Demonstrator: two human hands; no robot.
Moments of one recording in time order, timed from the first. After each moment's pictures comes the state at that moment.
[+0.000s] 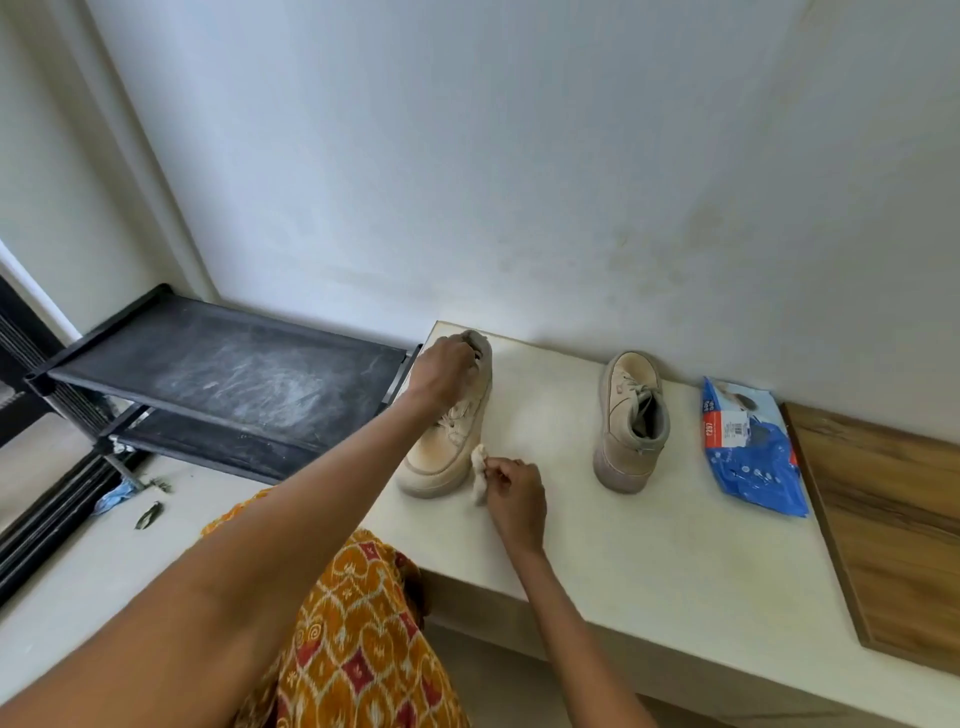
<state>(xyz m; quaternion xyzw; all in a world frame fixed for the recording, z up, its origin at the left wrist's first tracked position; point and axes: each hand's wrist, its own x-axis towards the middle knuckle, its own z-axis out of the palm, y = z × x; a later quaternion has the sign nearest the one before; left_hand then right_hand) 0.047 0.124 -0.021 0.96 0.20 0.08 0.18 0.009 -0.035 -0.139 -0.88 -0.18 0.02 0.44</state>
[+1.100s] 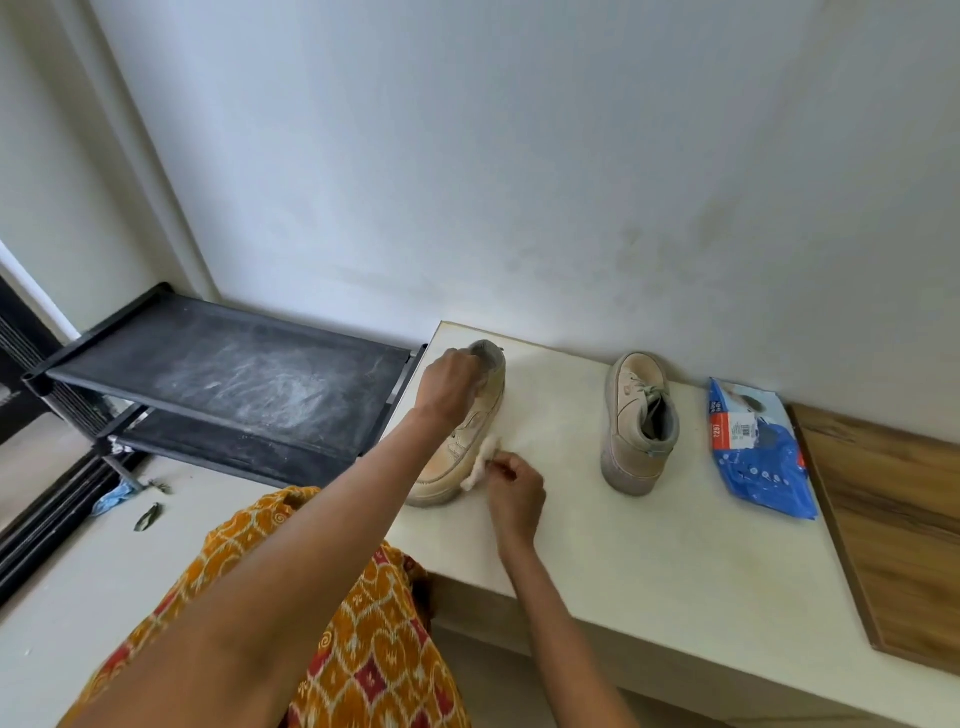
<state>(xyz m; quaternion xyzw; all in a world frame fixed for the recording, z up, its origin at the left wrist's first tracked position) 0.034 0.119 -0.031 0.98 0.15 0.09 0.07 -0.005 -0.012 -0.113 -0.82 0.01 0.07 0.56</state>
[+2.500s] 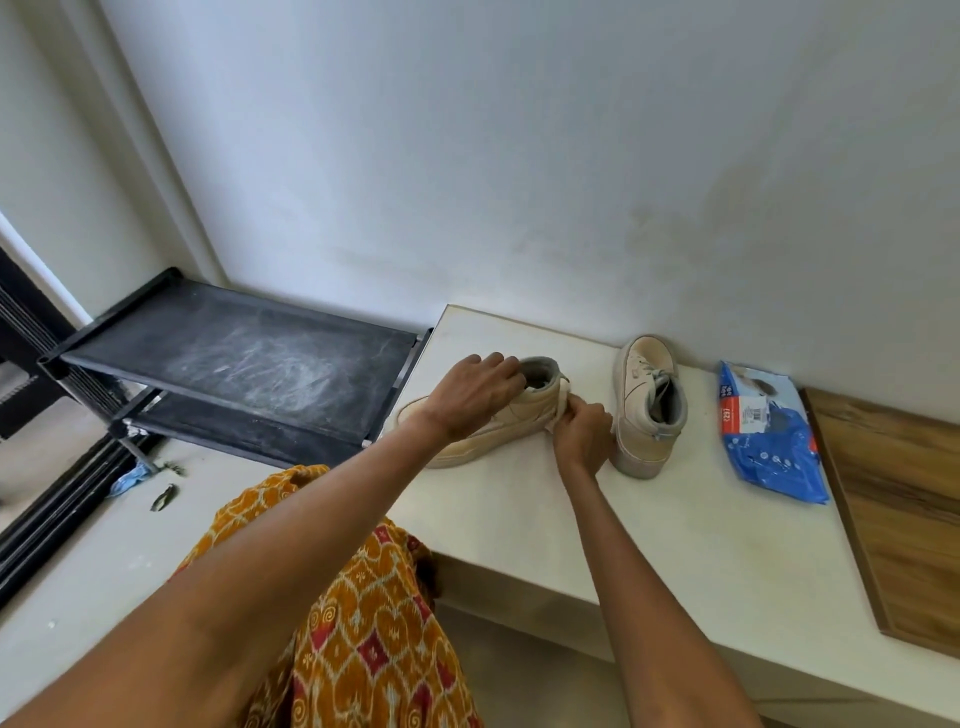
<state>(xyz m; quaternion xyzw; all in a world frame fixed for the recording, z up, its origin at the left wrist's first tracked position) 0.011 0.104 -0.040 0.97 -0.15 0.18 -0.09 0.093 -0.040 -0.119 -0.94 -0.04 -0.08 0.32</state>
